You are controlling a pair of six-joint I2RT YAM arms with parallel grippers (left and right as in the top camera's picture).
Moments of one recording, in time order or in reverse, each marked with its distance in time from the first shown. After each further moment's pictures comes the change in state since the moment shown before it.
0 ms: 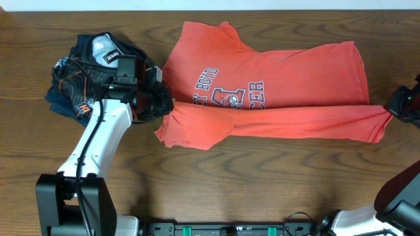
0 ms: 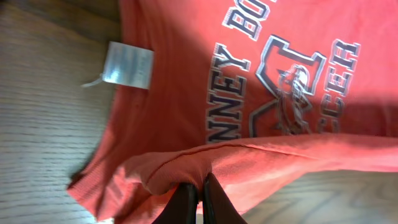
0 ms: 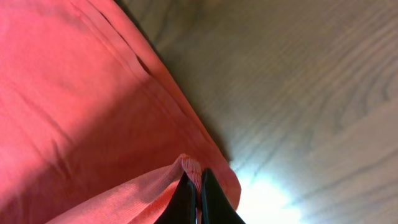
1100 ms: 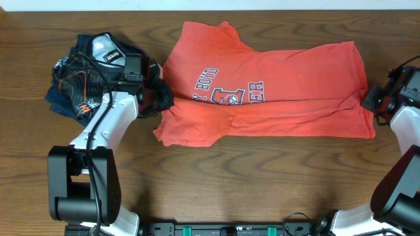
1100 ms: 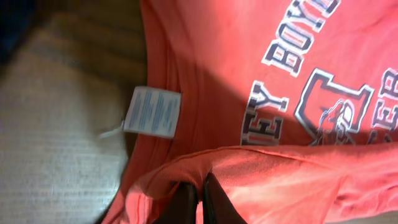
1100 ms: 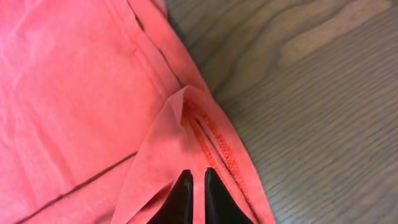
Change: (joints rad) left arm 0.000 0.137 0.000 0.162 -0.068 0.000; right arm 0.108 0.000 -0.311 0.552 -0.027 -0.016
